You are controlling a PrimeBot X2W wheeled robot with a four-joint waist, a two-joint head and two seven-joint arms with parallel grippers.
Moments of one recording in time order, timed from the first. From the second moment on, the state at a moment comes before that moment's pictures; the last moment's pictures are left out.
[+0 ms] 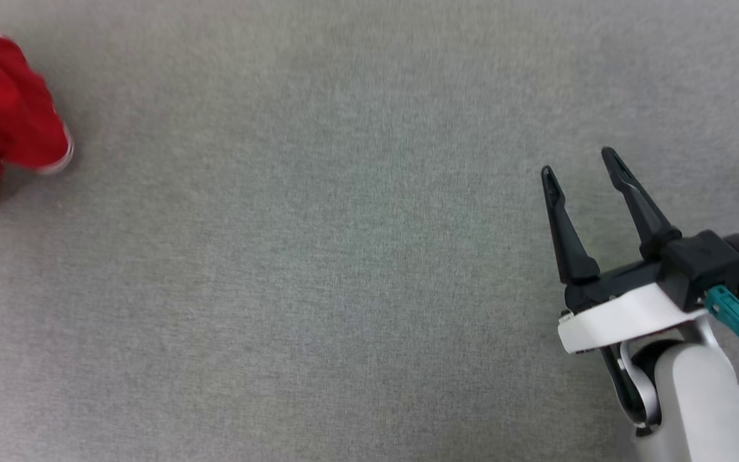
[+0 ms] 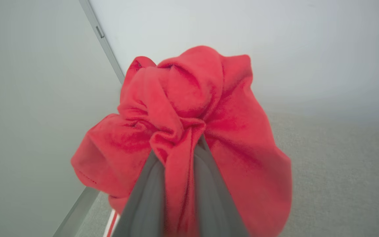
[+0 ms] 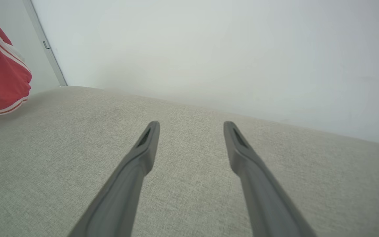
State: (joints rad) left arm -0.90 0.59 0.03 0.70 -0.43 -0.09 0.17; right arm -0.28 -0.05 0.12 -0.02 0.02 0.13 -0.12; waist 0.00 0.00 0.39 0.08
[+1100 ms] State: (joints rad) left arm -0.53 0.09 -0.47 0.53 -0.46 -0.13 0.06; right arm -0.04 -0.05 0.00 -0.06 0.09 0.13 -0.06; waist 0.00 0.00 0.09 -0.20
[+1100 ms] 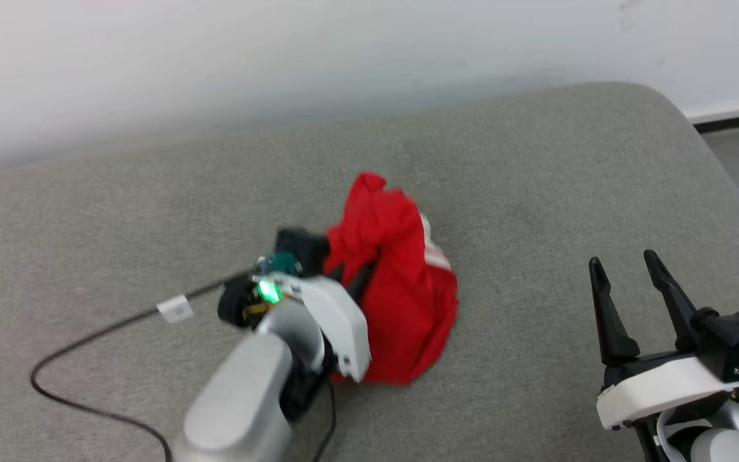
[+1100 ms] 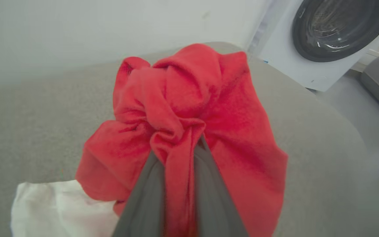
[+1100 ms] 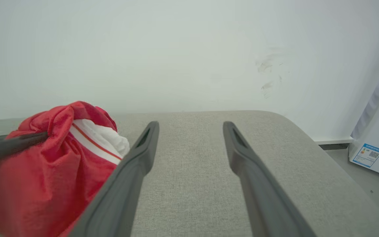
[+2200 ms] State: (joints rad) left arm -0.17 0.24 -0.33 0.26 -0.43 0.16 -0.25; right arm 0.05 -0.05 -0.02 -0.08 0.08 0.13 -0.01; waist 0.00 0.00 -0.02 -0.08
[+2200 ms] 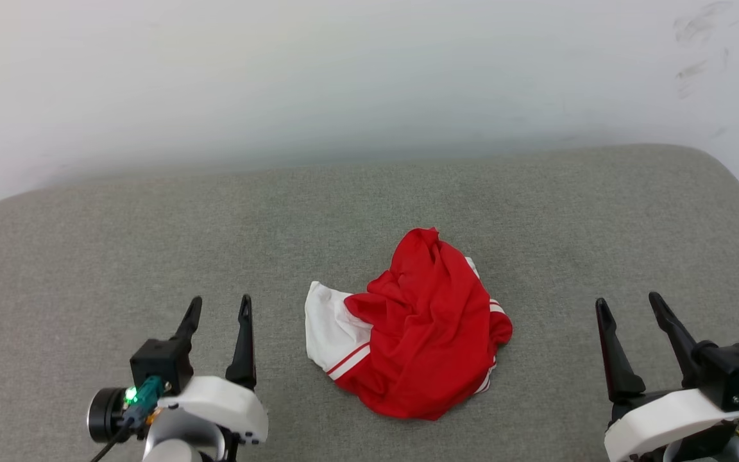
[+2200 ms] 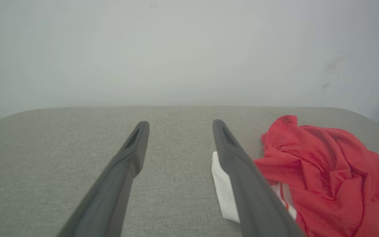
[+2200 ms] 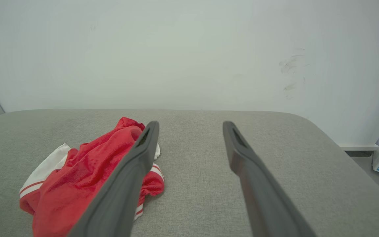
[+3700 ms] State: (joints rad) left arm -0.22 0.22 -0.38 0.14 -0.43 0.18 -0.23; right arm -0.36 -0.16 0.10 0.36 0.26 0.13 0.63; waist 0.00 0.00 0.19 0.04
